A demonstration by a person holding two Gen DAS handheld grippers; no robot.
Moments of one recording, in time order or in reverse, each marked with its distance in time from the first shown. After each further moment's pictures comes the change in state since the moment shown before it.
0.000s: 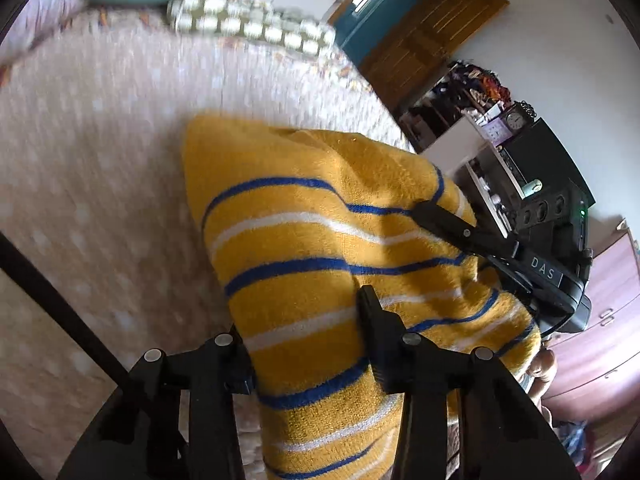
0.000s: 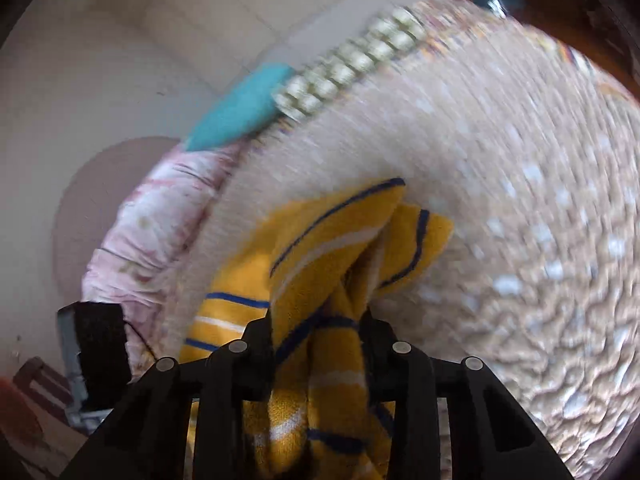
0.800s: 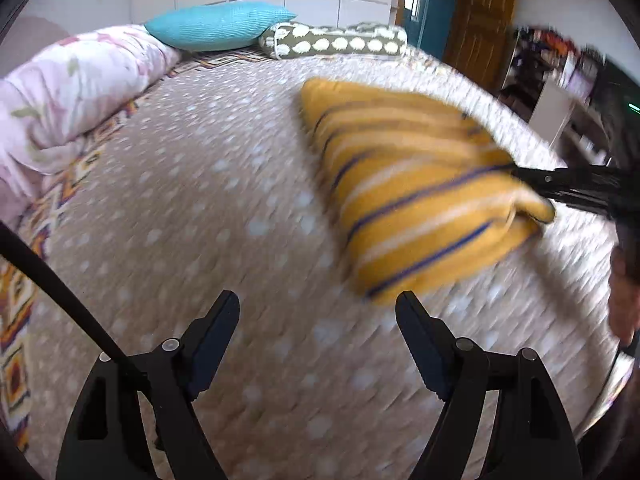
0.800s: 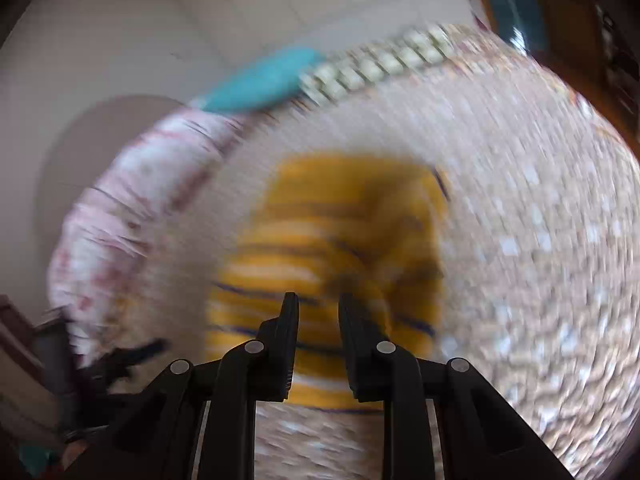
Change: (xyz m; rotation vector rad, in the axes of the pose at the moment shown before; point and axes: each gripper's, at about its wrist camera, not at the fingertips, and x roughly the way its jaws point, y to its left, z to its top) left arm -0.050 0.023 -0.136 0.163 -0.079 0.544; right arm 0.000 0.006 -0.074 -0.075 0.139 -0.239
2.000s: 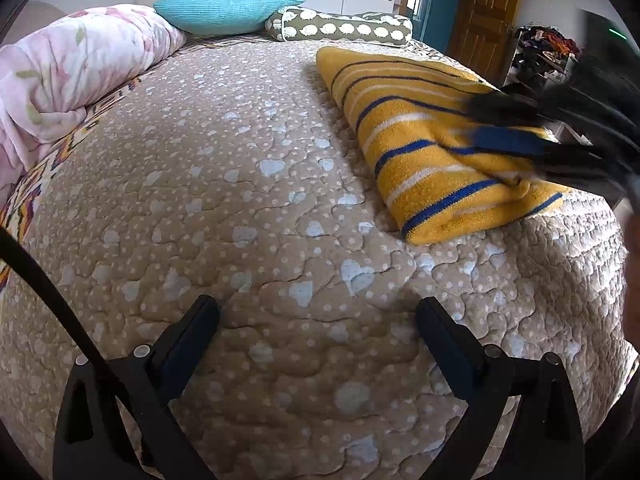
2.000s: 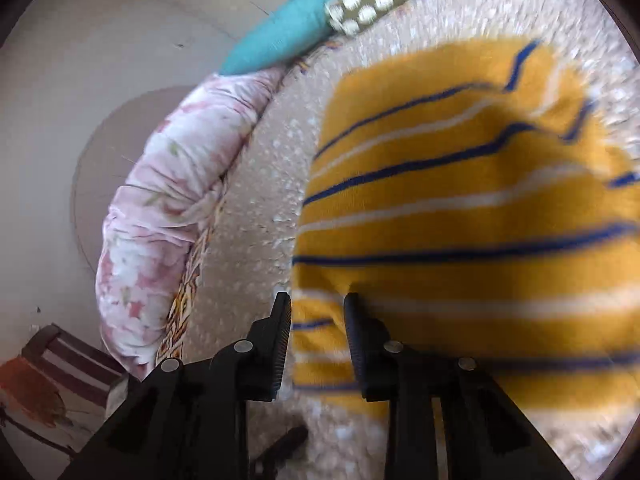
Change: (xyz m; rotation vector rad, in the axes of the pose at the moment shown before) left arm 0.022 0.020 -0.033 -0.041 -0.001 -0.042; right arm 0.026 0.058 -0.018 0.042 0.062 0.318
